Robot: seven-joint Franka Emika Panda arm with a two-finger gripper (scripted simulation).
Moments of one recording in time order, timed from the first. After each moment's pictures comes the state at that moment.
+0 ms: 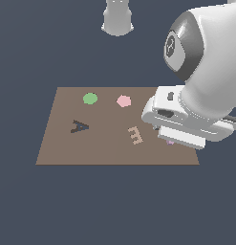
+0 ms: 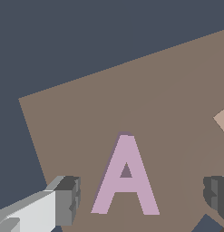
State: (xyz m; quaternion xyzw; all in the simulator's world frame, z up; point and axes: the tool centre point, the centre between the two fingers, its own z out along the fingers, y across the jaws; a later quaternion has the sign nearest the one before) arm 0.058 0.164 0.056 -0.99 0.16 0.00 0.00
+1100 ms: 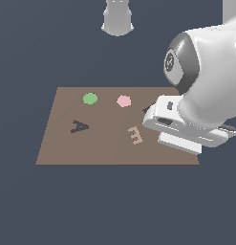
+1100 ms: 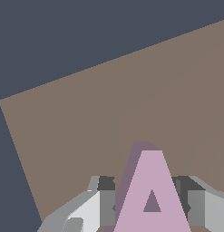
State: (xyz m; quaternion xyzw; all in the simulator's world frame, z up) arm 0.064 0.172 0.030 -0.99 0.17 0.00 0.00
